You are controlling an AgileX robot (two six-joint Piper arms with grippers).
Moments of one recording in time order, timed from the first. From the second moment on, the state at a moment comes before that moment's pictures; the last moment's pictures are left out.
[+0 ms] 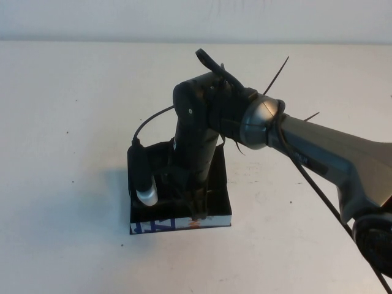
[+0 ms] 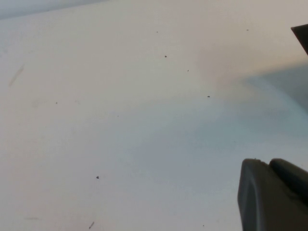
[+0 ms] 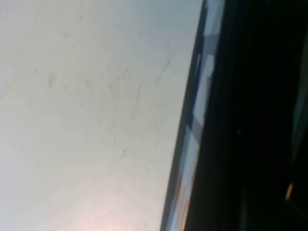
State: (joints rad) right arm 0.75 2.25 -1.97 0.17 1.22 -1.17; left arm -0.06 -0.01 0.03 -0.15 0.37 0.29
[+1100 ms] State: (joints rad) right arm 0.74 1.97 -1.97 0.14 1.24 -0.81; left arm -0.06 -0.01 0.03 -0.15 0.37 0.29
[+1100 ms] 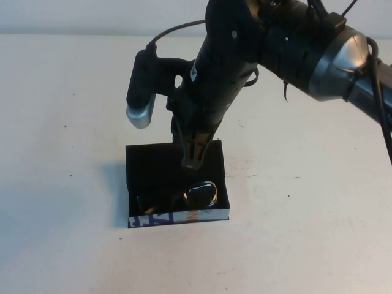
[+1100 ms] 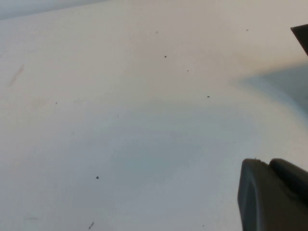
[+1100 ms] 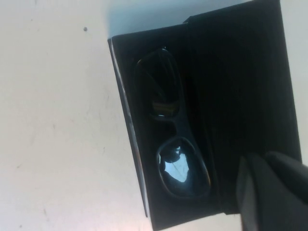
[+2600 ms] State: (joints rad) right arm 0.64 1.99 -1.97 0.19 1.20 -0.40; left arm -0.06 0.88 -0.37 -0.92 0.57 0.71
